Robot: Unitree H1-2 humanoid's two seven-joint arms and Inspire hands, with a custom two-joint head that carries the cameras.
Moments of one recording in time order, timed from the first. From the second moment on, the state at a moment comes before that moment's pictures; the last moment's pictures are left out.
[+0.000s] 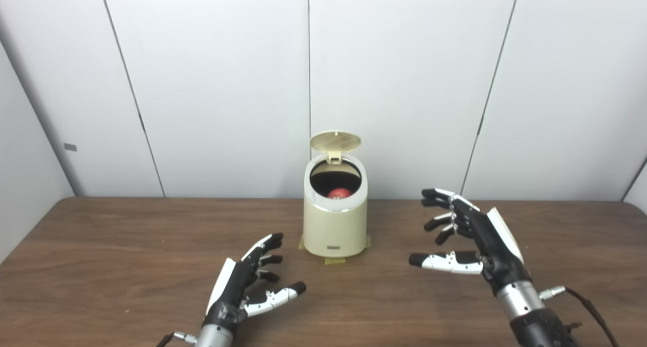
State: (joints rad) left arm -0.16 0.12 -0.09 0.05 0.21 -0.01 -0.04; right arm -0.21 -0.21 0.04 -0.13 -0.24 0.07 0.05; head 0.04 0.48
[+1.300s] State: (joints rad) left arm -0.72 0.26 -0.21 0.16 0.45 0.12 -0.17; right arm -0.13 -0.12 -0.01 -0.05 -0.18 -0.06 -0.01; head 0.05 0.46
